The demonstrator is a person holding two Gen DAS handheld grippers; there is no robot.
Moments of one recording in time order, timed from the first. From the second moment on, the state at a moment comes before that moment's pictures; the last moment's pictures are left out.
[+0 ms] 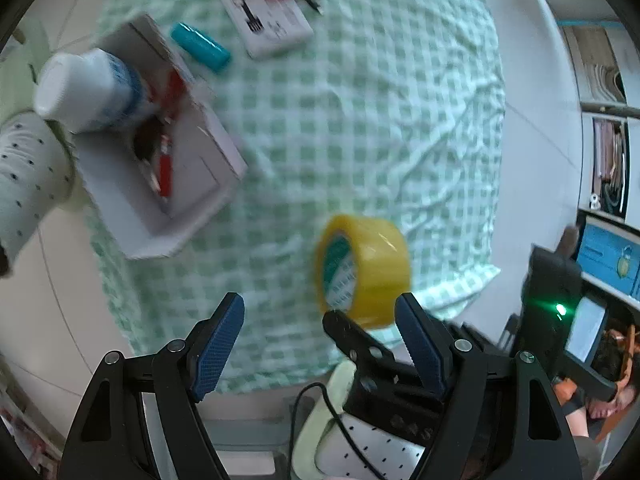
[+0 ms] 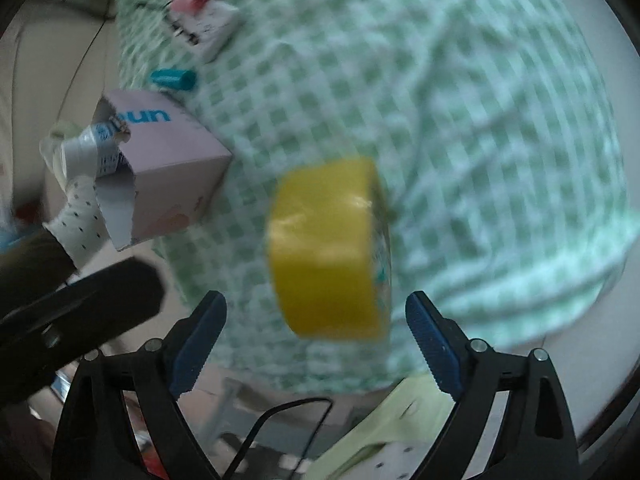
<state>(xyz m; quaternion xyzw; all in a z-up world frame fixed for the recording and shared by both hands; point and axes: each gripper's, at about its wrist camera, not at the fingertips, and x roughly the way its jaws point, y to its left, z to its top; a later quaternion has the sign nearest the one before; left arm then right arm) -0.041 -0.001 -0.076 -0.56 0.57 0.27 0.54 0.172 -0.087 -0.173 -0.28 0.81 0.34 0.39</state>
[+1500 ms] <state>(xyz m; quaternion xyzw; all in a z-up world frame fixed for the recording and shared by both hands) 0.026 -0.009 -0.210 -0.64 0.59 0.23 0.44 0.094 -0.095 -0.169 -0.44 0.59 0.45 0.50</state>
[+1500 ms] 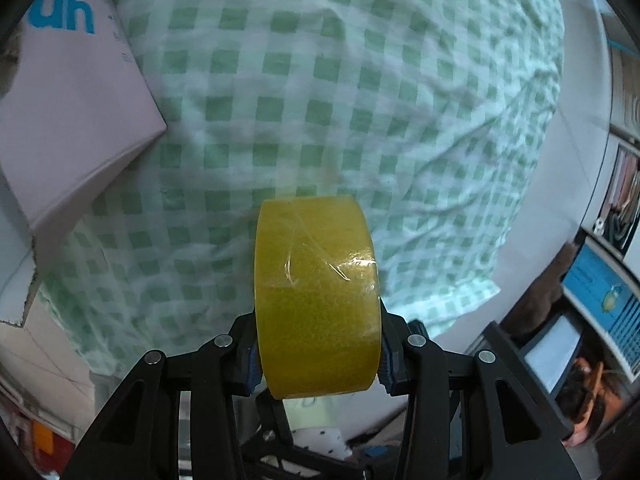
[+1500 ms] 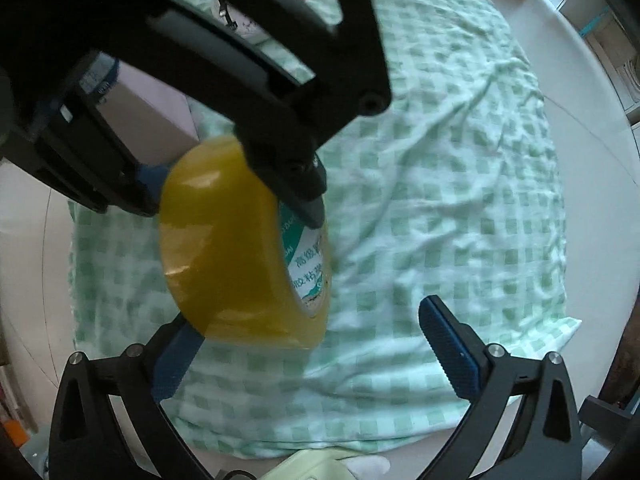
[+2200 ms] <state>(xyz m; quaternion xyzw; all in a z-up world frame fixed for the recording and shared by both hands) -0.010 0.011 -0.205 -0.70 0.55 0.22 0.40 0.110 -0.066 -0.141 -0.26 0.66 0.53 0.47</state>
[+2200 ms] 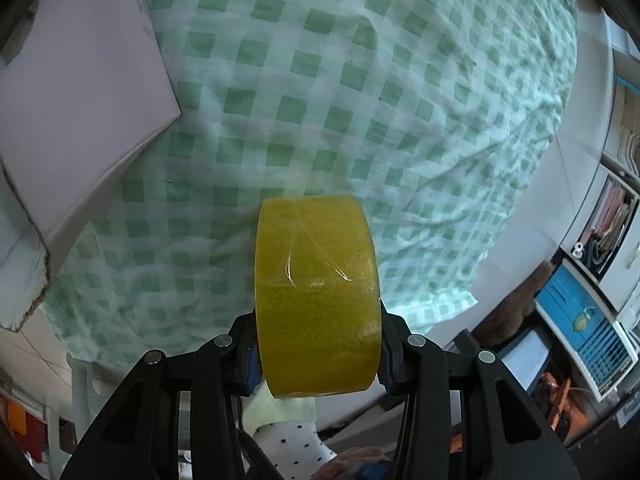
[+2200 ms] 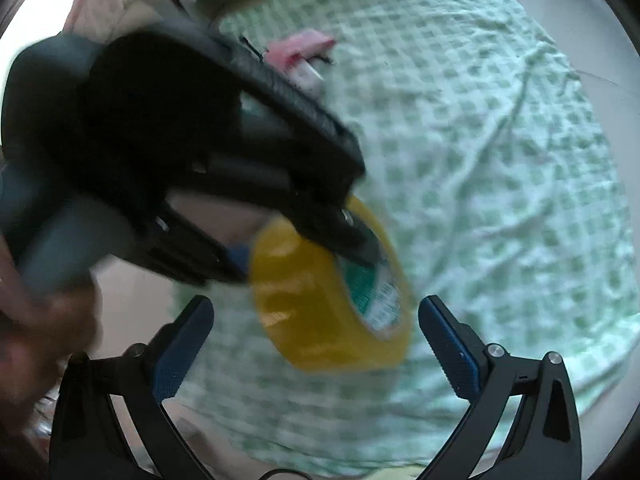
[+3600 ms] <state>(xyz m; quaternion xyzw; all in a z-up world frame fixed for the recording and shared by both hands) -0.179 0.063 -0.020 -0.66 0.40 0.36 0.53 -0.004 0.055 -0.073 -0.22 0.65 0.65 0.33</state>
